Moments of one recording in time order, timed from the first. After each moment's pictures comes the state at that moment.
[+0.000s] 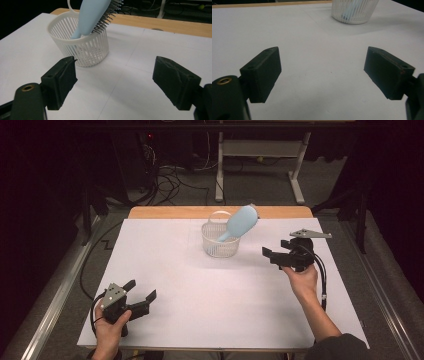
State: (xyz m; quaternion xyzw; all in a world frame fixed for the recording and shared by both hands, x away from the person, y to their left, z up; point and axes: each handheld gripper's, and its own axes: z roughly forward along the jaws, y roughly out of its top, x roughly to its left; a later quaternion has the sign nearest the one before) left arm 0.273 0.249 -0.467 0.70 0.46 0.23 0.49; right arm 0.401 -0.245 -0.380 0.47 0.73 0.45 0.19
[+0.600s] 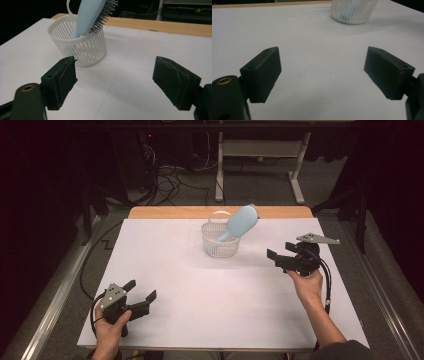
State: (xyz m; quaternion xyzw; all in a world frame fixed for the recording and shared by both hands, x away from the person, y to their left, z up) left arm 0.273 0.249 -0.467 0.70 0.46 0.23 0.49; right arm 0.389 -0.257 -0.383 0.47 0.72 0.47 0.20
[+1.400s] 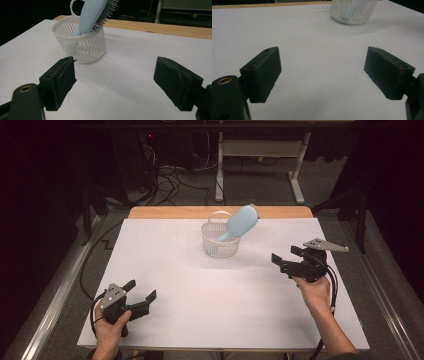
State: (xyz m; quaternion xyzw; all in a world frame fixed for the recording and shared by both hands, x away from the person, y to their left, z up) left arm 0.273 0.249 -0.467 0.70 0.46 0.23 0.49; right arm 0.368 -0.267 -0.381 0.47 0.72 0.47 0.21
